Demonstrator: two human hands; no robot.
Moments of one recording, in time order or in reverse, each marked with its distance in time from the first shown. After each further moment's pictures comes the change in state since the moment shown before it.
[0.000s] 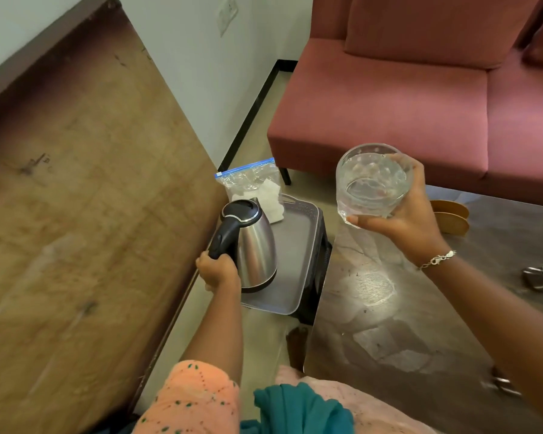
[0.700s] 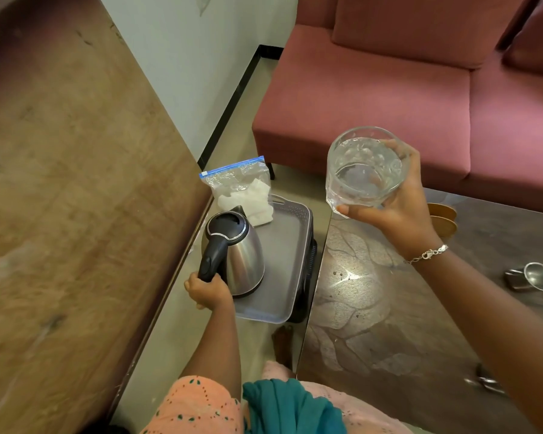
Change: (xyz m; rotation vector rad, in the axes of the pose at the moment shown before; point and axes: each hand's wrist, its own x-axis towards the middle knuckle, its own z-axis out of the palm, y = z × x) left_hand -0.004 -0.005 0.002 0.082 0.047 -0.001; right_hand 0.041 -0.002 0.023 0.025 0.036 -0.025
